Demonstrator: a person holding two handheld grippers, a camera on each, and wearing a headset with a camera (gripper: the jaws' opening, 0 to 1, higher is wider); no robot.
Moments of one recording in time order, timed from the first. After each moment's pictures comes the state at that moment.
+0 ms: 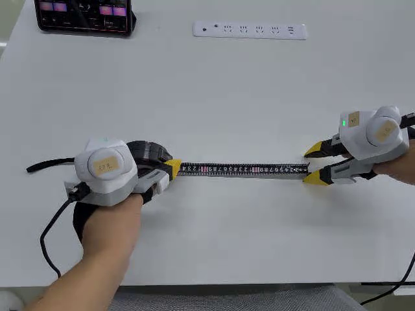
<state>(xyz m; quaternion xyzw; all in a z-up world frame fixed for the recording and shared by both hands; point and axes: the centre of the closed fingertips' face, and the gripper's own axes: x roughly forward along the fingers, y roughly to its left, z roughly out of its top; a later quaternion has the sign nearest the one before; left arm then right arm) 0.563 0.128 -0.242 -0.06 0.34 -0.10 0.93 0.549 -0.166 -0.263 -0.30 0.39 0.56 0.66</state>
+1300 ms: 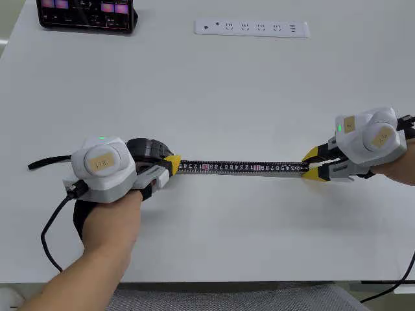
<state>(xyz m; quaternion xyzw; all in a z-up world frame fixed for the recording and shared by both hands) 0.564 0.129 -0.240 -0.08 0.33 -0.10 0.93 0.544 -0.159 -0.264 -0.34 0.38 0.57 0.64</state>
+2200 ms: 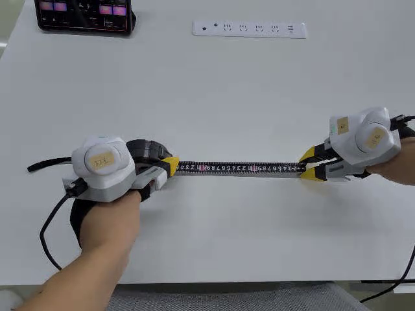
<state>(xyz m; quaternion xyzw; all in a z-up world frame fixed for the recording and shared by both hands) 0.561 0.130 -0.241 -0.07 0.34 -0.10 0.93 0.543 -0.156 -0.263 -0.35 0.38 0.57 0.64</state>
